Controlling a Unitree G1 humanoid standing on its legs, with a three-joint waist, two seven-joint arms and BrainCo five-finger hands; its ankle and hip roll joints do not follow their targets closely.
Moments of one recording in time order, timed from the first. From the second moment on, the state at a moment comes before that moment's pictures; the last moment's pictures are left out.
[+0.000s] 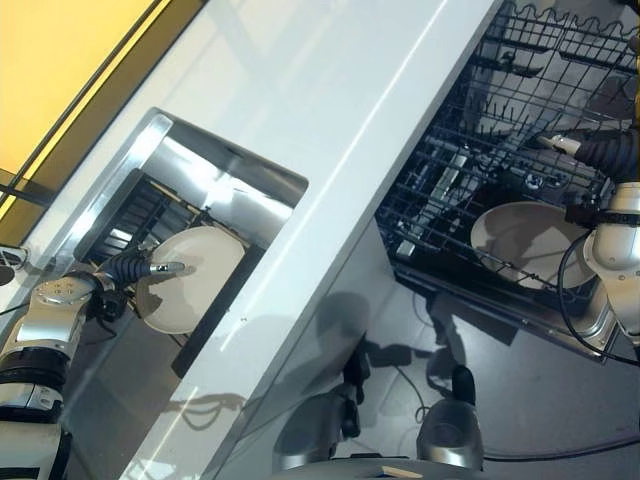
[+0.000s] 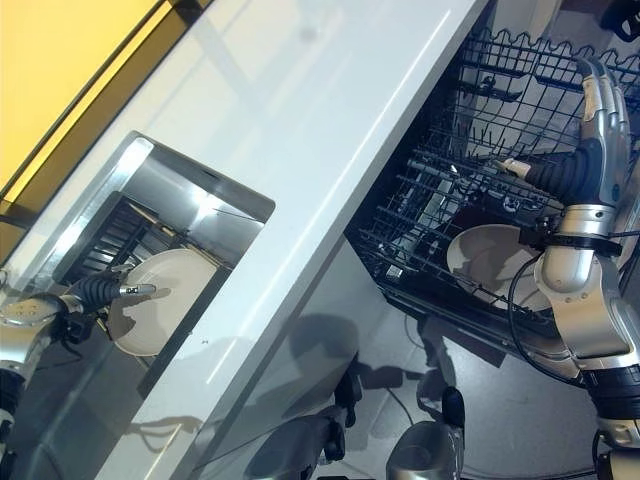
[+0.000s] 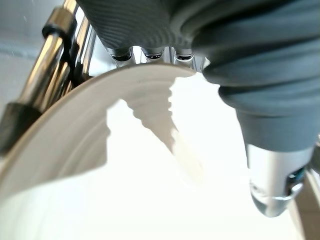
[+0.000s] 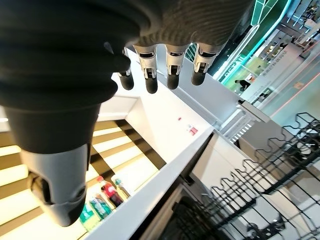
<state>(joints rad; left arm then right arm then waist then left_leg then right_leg) -0.31 0.92 -0.06 0.63 -0.34 0.16 -0.58 -0.31 -0.95 -0.03 -0.11 -0.17 0.06 -0.57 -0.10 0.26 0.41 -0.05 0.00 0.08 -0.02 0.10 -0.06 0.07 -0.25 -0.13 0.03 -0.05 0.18</state>
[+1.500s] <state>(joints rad) -0.04 0.85 0.02 0.41 -0.41 0.09 -0.51 -0.11 -0.91 -0.08 -0.11 -0.16 0.02 -0.60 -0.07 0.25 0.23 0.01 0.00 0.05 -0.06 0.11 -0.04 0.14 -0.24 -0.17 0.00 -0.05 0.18</state>
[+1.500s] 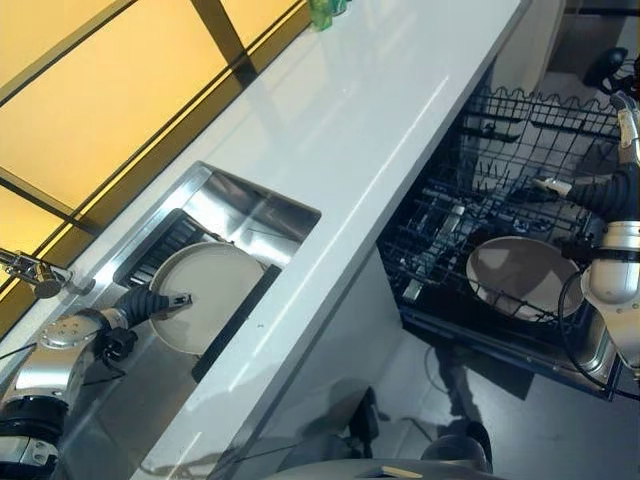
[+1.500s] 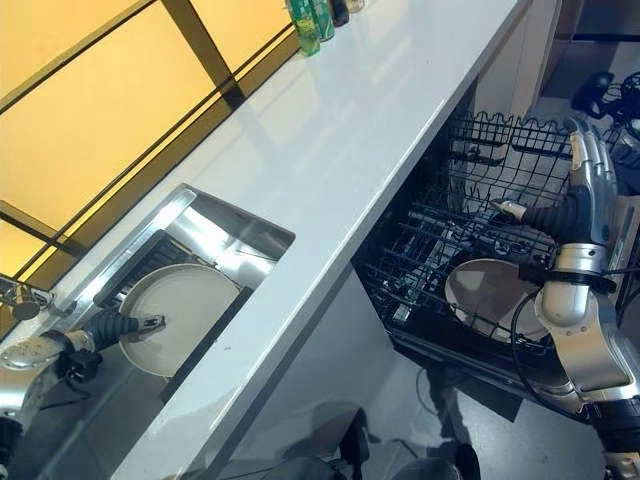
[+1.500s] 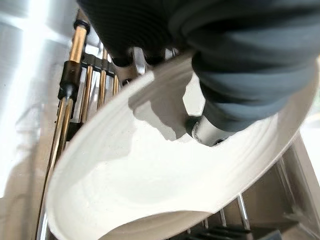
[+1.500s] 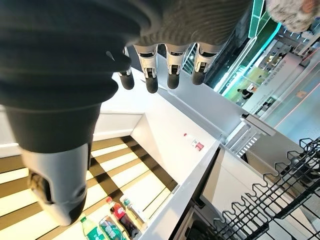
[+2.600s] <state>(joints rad) -0.10 0.74 0.29 0.01 -0.02 -0.33 0.42 -0.42 -0.75 0.03 -0.28 -0.13 -0.14 -0.68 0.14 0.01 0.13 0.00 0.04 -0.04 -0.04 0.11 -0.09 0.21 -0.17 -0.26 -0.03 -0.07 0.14</state>
